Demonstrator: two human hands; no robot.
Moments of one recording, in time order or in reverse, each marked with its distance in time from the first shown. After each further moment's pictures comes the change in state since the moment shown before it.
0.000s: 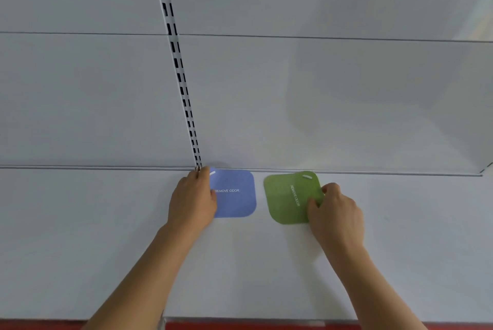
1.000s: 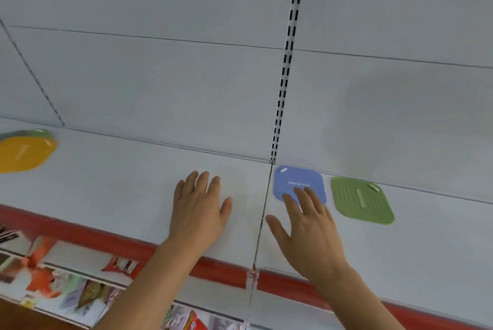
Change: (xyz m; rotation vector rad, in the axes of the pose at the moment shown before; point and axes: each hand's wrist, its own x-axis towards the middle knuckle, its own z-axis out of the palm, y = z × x) left_hand -0.113 -0.094 -0.097 0.318 0.102 -0.025; right_hand -0.131 -0.106 0.034 -0.117 -0.034 -0.720
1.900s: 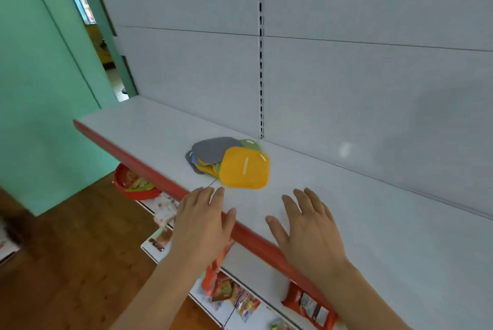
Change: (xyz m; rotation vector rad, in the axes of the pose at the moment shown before) left_hand -0.040 -0.491 -0.052 0.109 -0.001 -0.328; right_hand 0.131 -0.484 0.132 0.112 -0.187 -0.362
